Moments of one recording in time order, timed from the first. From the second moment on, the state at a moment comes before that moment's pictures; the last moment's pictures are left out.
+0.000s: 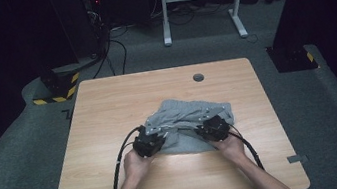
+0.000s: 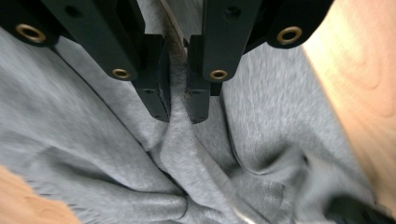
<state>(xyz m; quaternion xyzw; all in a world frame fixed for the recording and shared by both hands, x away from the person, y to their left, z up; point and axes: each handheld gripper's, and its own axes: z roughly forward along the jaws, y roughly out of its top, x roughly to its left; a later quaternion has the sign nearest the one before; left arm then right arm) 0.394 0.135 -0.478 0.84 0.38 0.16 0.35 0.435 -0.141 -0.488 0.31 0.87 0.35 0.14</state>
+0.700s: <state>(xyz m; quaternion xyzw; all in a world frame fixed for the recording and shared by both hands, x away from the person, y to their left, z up) 0.383 0.157 -0.473 0.81 0.42 0.15 0.37 0.433 -0.170 -0.513 0.31 0.87 0.33 0.19</state>
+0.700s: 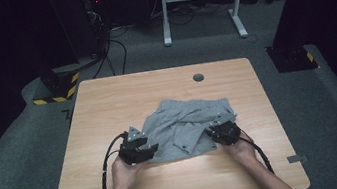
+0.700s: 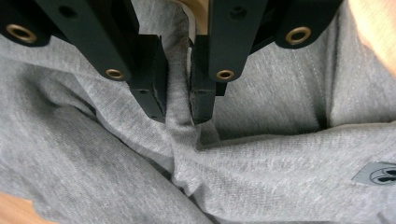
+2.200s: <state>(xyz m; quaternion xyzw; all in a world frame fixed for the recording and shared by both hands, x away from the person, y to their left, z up) 0.399 0.158 -0.526 0.78 0.47 0.22 0.36 0.430 -0.092 -0.502 0.30 0.88 0.33 0.14</state>
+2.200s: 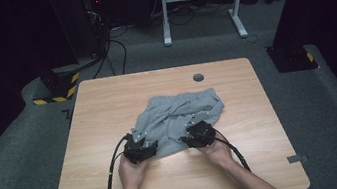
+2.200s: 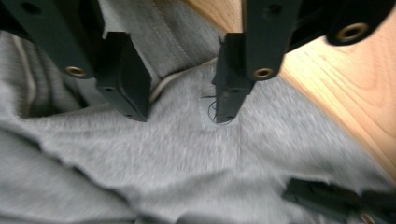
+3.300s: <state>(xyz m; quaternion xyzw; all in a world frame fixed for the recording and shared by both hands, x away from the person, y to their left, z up) 0.400 0.159 -0.526 0.78 0.47 0.22 0.36 0.414 -0.167 -0.470 0.32 0.87 0.33 0.16</state>
